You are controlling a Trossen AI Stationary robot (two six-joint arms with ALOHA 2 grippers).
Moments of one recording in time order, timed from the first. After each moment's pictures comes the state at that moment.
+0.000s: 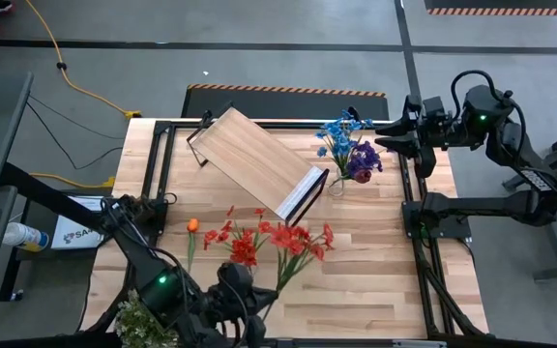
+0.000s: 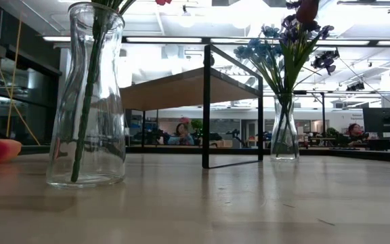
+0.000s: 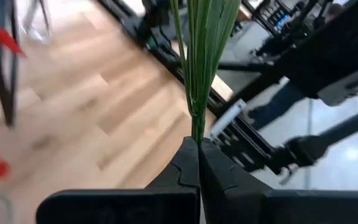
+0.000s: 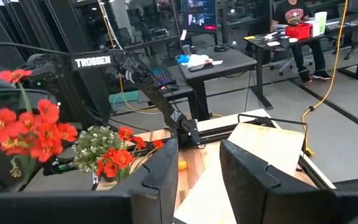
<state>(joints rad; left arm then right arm) -0.79 1.97 2.23 -1.02 -0.86 -1.30 -0.42 0.86 1.38 -0.62 -0.41 0.17</state>
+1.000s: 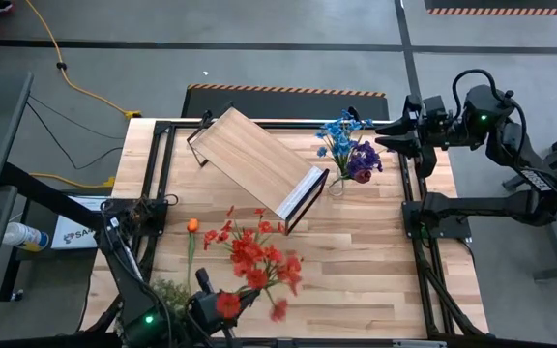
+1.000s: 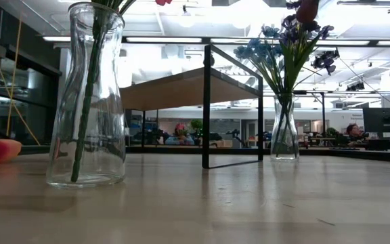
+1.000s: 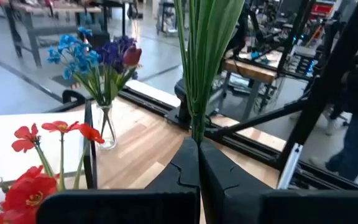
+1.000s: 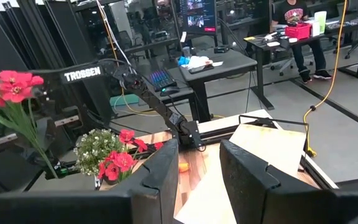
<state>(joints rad) -0.94 2.04 2.23 -1.19 -1.39 -1.19 -0.42 0.86 1.38 -0.61 -0.41 0.19</state>
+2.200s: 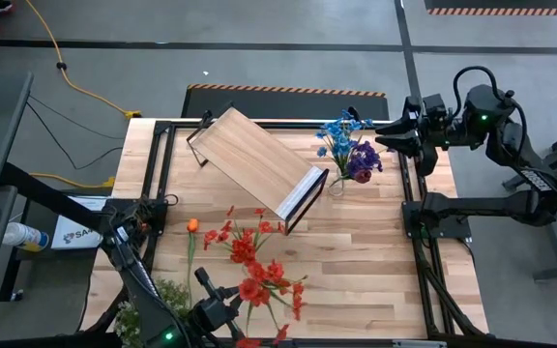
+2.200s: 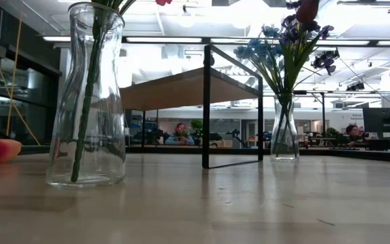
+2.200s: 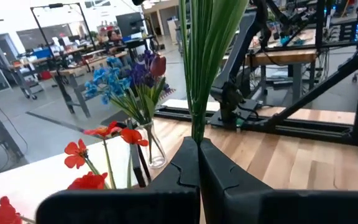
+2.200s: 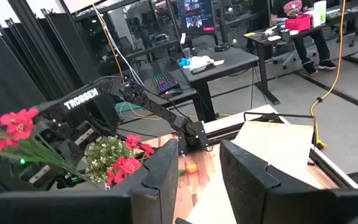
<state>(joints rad) -0.94 2.13 2.16 -1.57 -1.51 -1.39 -0.42 0.86 1.38 -0.61 -0.41 0.27</state>
